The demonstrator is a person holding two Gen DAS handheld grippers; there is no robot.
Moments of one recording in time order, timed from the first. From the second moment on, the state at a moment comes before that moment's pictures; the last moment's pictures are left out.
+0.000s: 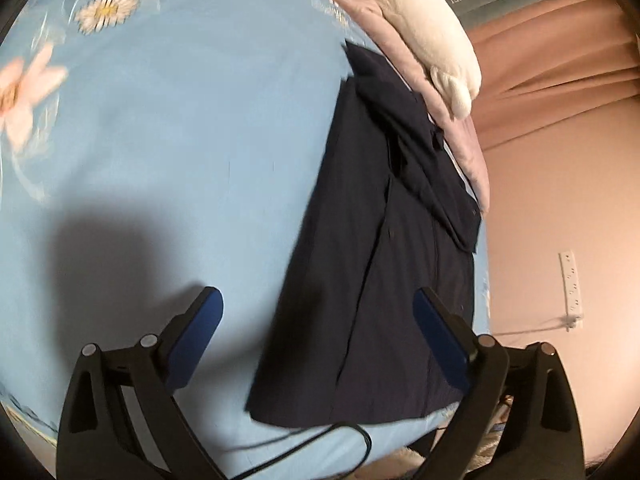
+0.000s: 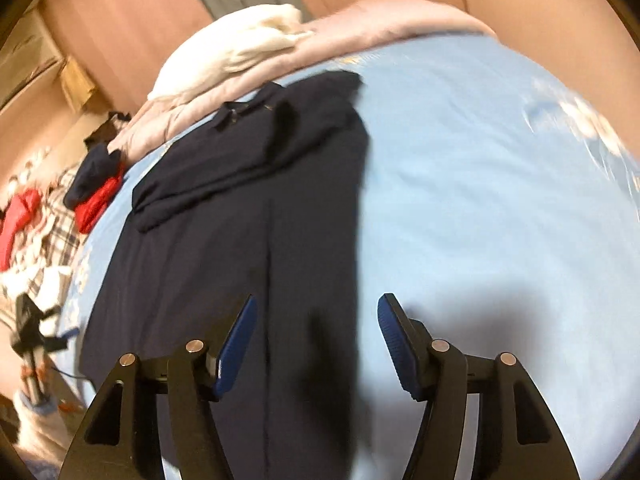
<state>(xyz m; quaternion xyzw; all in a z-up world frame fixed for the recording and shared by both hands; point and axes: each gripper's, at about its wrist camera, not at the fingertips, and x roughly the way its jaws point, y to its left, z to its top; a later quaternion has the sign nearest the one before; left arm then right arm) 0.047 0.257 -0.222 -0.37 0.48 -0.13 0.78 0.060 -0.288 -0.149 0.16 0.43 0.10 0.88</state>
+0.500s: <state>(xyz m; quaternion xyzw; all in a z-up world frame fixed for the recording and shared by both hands) 0.071 0.210 -0.243 -0.39 0.49 -0.21 0.75 0.054 -0.278 -0.196 0.29 0.45 0.20 0.82</state>
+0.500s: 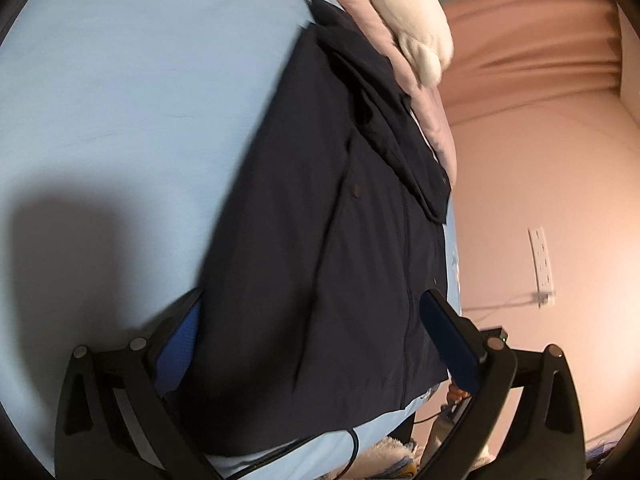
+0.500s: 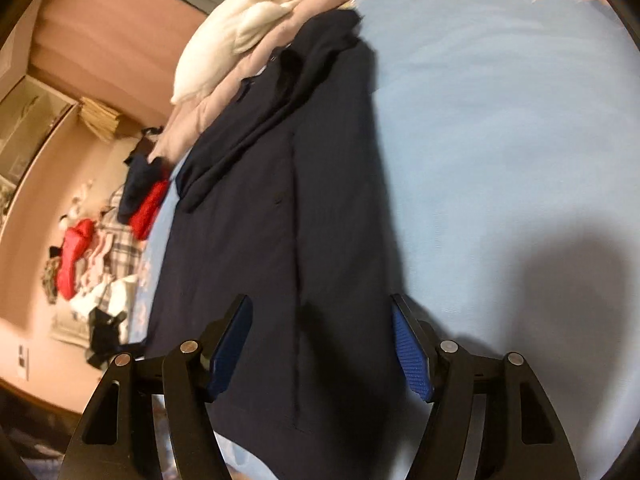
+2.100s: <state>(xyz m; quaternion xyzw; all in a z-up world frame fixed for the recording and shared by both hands) 0.050 0.150 -0.241 -0.20 0.50 -0.14 0.83 0.027 -0.254 -0.203 0.27 0.44 0.20 0.83</state>
